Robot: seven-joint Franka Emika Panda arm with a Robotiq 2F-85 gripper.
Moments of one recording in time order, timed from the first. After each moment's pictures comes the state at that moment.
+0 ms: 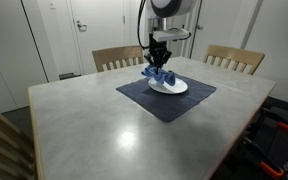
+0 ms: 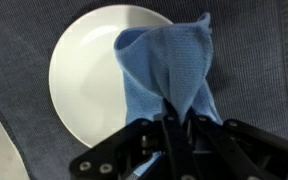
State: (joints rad) arm 0.19 0.46 -0.03 -1.97 -0.08 2.36 0.46
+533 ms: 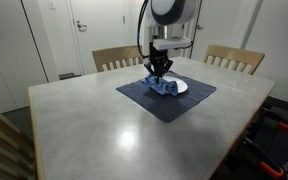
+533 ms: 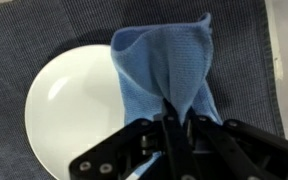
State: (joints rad) arm 0.20 0.46 0.00 -2.04 -0.02 2.40 0.47
